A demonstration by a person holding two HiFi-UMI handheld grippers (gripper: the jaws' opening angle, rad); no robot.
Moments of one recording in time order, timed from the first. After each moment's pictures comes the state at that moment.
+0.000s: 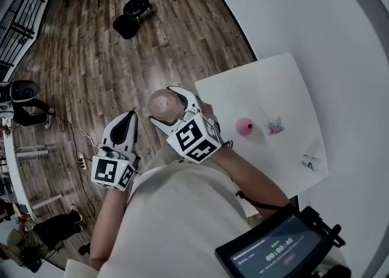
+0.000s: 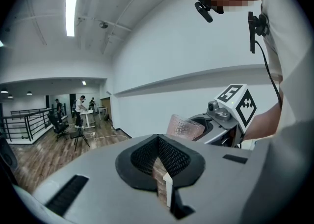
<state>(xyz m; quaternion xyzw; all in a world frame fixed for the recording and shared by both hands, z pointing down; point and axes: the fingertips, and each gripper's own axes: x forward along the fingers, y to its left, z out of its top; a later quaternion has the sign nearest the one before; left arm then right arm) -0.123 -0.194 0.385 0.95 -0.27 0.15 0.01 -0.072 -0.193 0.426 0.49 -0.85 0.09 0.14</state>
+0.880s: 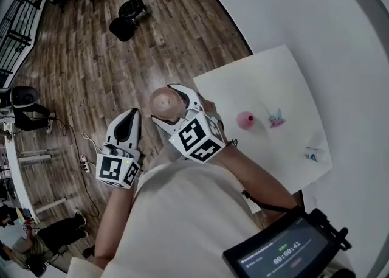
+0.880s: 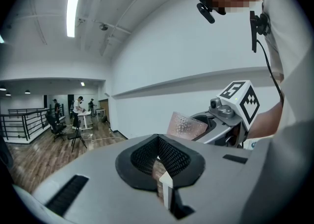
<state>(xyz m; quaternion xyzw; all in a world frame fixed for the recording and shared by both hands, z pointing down) -0.119 -0.191 0.404 0.95 -0.27 0.13 0.01 -0.069 -0.186 0.430 0.50 -0.85 0.07 0.14</state>
